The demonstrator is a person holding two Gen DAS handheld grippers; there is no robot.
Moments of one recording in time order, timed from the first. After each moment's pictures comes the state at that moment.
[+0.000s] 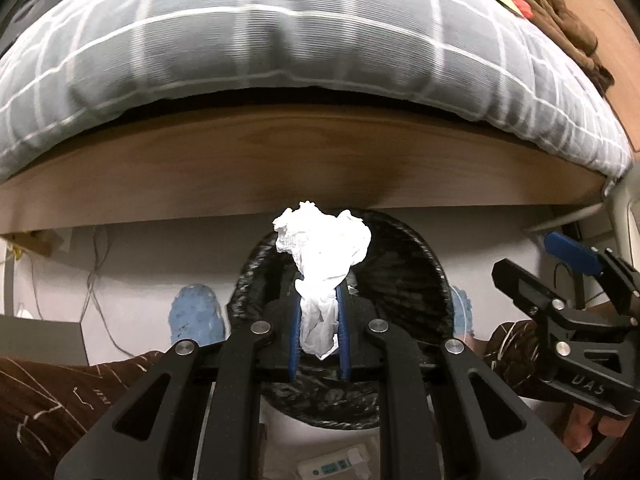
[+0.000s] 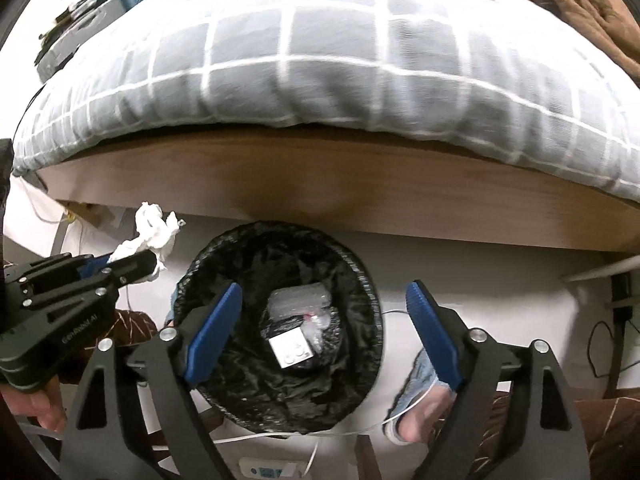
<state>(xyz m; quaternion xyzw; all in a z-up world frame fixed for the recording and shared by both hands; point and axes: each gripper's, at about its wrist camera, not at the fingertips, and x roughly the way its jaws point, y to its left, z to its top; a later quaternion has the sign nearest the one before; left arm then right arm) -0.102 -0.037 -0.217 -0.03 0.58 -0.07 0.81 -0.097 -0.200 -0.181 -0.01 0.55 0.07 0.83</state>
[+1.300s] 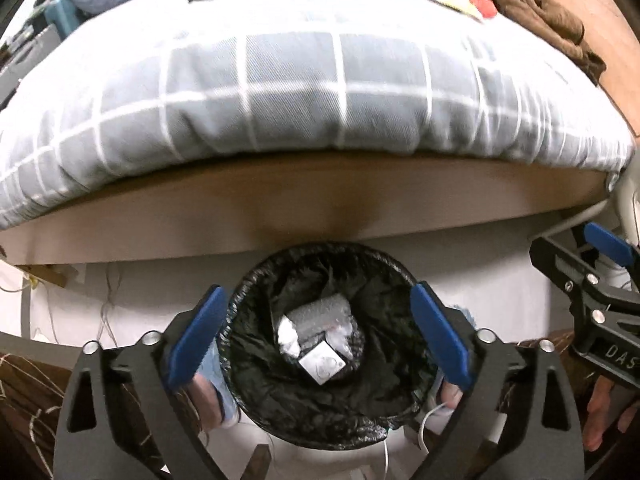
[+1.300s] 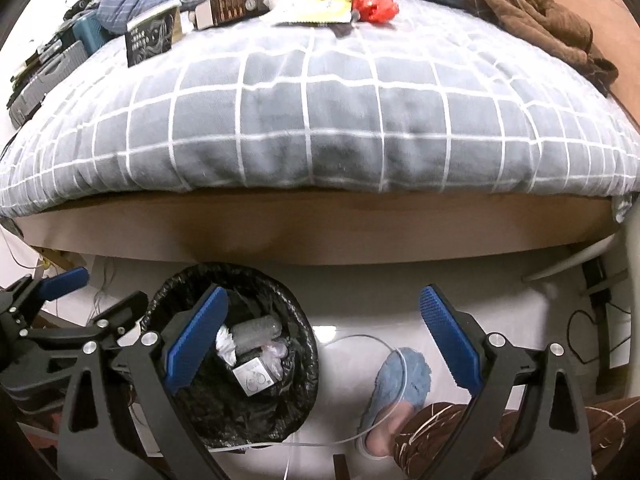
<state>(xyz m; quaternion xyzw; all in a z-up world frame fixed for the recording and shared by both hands) -0.102 -0.079 -0.183 0.01 0.53 -0.05 0.85 -0.103 -0.246 -0.149 0.00 0.49 0.00 0.87</state>
